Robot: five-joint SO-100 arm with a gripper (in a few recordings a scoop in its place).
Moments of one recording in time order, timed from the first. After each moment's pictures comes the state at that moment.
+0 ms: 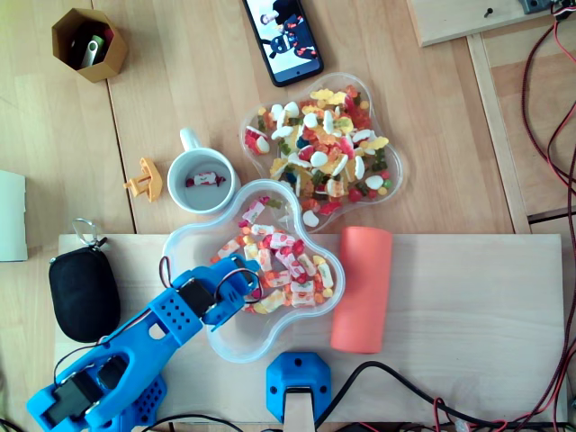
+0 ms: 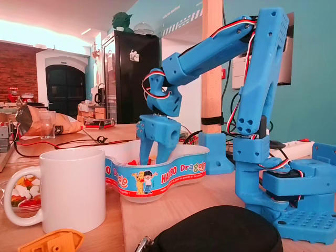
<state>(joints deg) 49.5 98.3 118.7 55.0 7.0</state>
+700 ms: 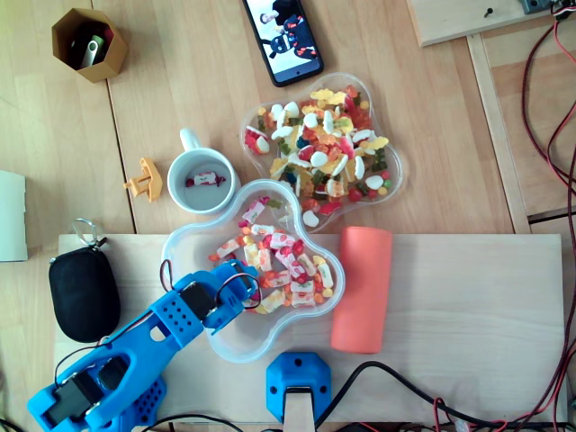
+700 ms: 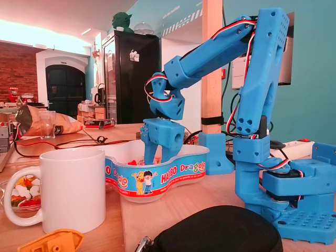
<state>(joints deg) 51.5 98.2 121.2 54.5 6.6</state>
